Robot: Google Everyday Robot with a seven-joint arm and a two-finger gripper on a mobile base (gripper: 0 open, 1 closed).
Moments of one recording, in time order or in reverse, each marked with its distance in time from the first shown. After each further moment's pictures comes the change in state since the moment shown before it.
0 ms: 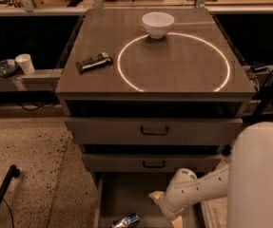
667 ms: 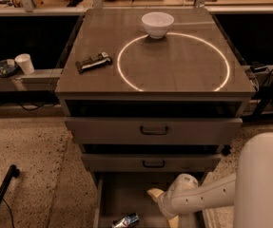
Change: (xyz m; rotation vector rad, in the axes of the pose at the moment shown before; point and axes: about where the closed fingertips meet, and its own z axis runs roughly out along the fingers) arm 0.005 -0.028 0.028 0.142 -0.018 0.007
